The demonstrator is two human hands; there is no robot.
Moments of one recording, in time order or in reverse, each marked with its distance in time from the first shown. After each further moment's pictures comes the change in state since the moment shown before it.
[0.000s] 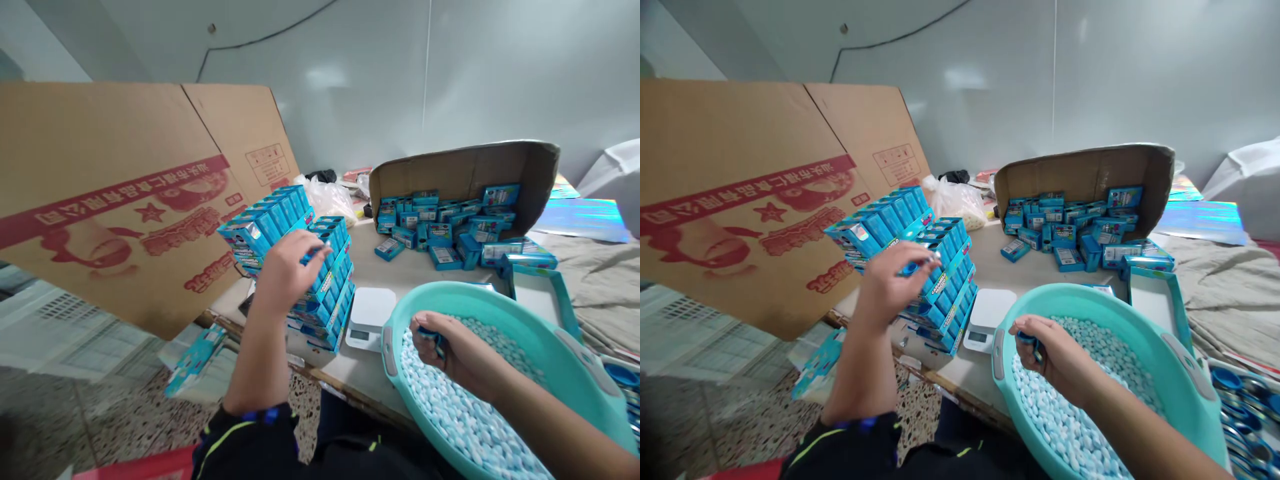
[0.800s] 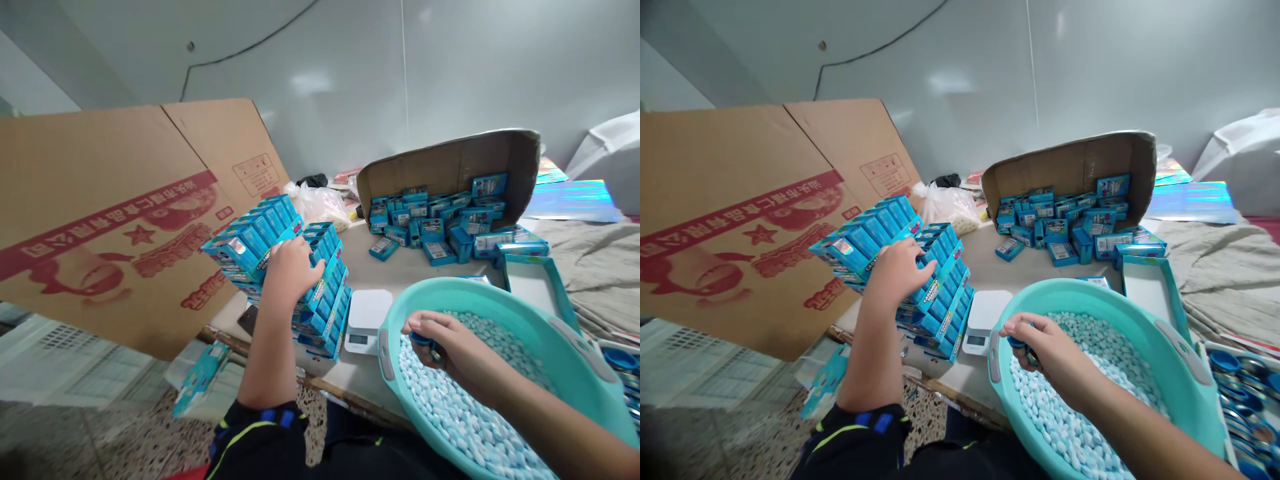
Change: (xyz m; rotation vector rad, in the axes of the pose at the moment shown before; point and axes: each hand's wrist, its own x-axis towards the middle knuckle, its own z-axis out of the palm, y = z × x) left_hand 0.032 -0.025 0.022 0.647 -0.375 -0.264; right_hand -0.009 -0.011 0.003 -0.144 0.063 -0.065
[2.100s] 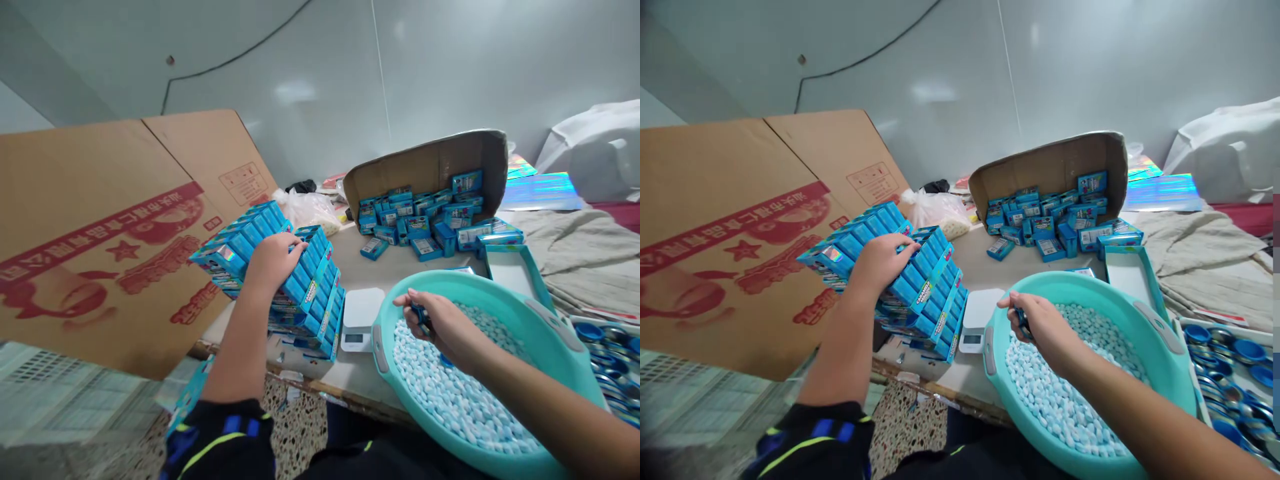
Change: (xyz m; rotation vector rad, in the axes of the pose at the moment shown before) left_hand 0.021 -0.027 -0.005 -0.241 0.104 0.105; right_hand 0.013 -0.004 -0.003 0.108 0.173 -0.090
